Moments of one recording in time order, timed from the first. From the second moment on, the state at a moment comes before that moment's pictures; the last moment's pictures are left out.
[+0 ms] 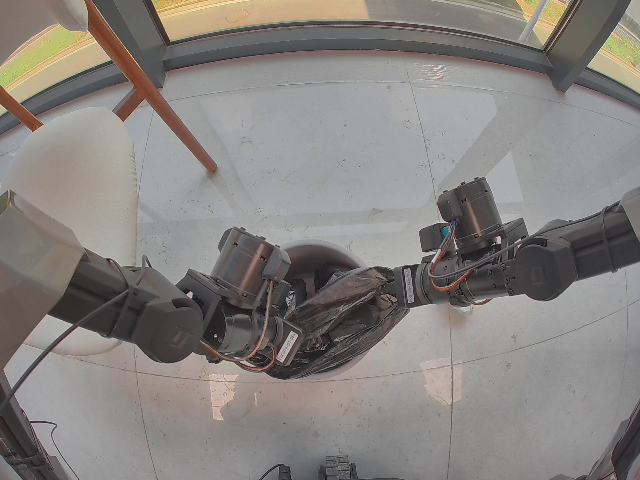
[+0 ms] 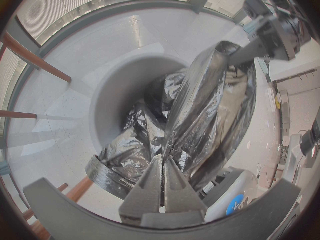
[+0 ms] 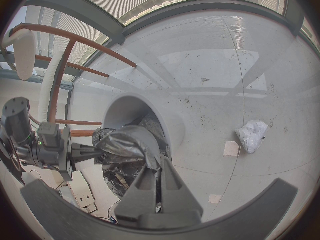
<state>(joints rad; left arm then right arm) -0.64 1.95 -1.04 -0.09 0.15 0.04 0.58 1.98 -1.20 -0.04 0.06 0.28</state>
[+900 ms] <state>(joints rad) -0.51 1.99 -1.61 0.06 0.15 0.10 0.51 1.99 -1.36 -0.04 0.06 0.27</state>
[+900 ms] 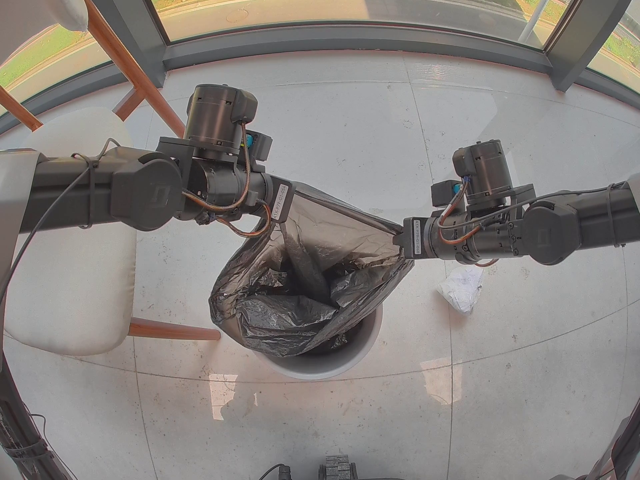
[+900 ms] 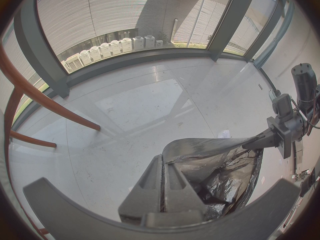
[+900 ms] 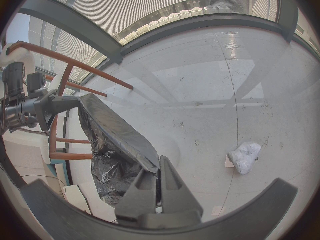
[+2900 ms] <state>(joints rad) -0.63 1.91 -0.93 -0.24 -0.22 0.42 0.49 2.05 -1.37 -0.14 0.06 0.27</state>
